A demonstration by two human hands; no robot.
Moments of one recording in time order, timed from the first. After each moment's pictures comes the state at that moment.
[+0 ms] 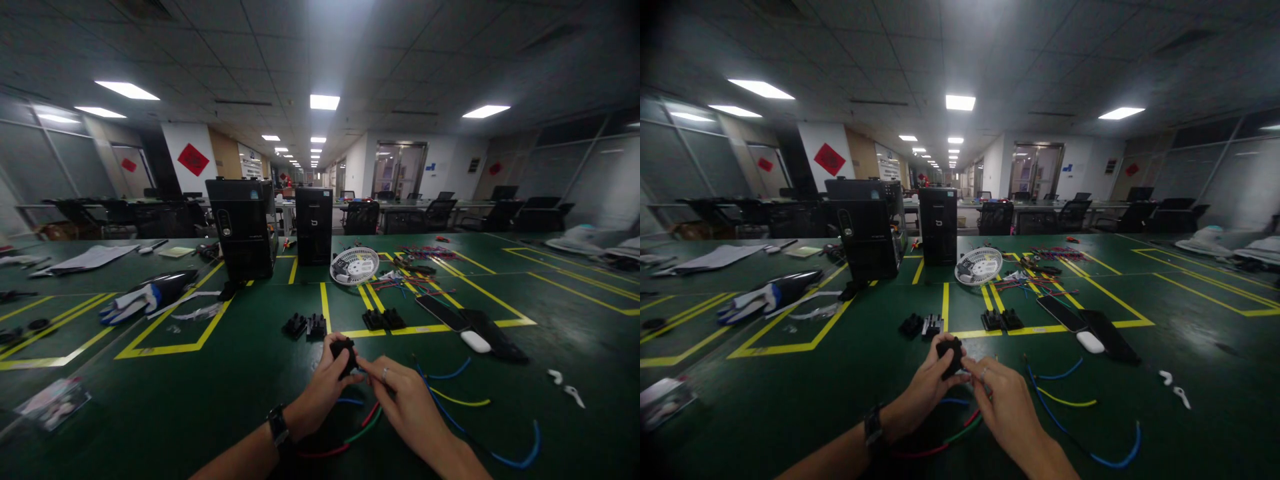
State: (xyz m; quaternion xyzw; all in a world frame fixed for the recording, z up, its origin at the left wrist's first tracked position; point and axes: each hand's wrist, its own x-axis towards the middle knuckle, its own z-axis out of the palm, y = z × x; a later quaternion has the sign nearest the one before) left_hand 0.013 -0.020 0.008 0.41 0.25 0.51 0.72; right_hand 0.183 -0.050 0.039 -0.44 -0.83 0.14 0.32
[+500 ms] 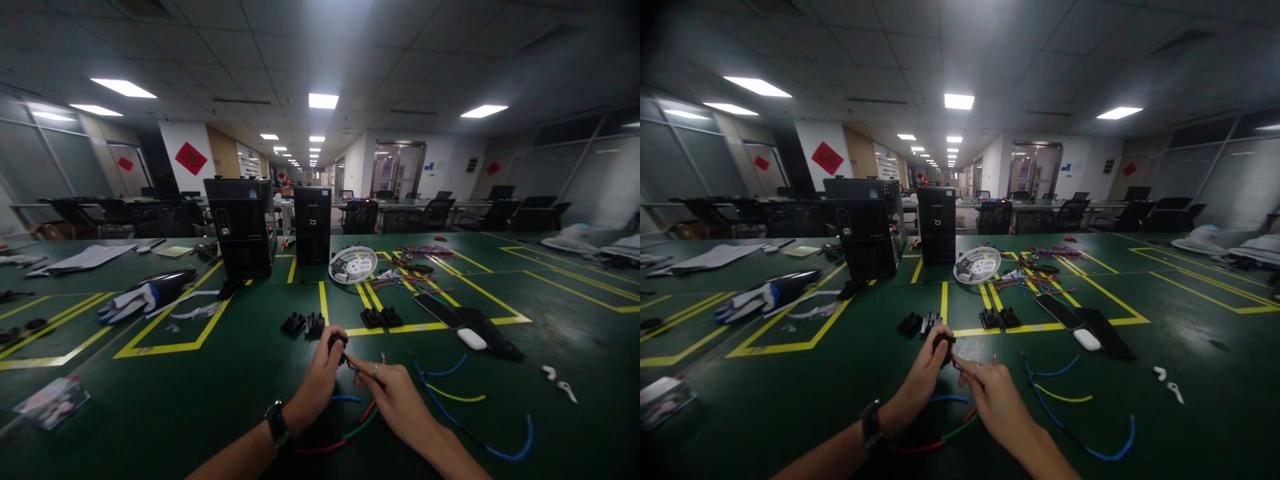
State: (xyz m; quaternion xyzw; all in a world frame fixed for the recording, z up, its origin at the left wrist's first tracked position) left_hand 0.007 -0.014 0.015 0.56 0.37 0.54 0.50; right_hand 0.180 -0.042 0.034 -0.42 -0.80 0.24 0.36
